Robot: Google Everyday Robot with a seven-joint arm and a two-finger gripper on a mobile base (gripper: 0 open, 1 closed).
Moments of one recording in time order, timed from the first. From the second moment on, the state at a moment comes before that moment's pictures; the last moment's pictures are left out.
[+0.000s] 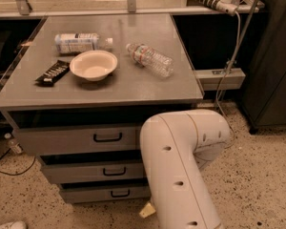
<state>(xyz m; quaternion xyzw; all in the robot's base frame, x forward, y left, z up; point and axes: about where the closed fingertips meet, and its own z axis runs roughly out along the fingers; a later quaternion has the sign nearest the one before) 0.513 -0.057 0.217 -0.41 0.89 0.05 0.20</state>
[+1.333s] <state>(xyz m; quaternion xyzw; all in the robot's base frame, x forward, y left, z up) 0.533 -0.027 0.208 -0.43 0.87 0.06 0.23</state>
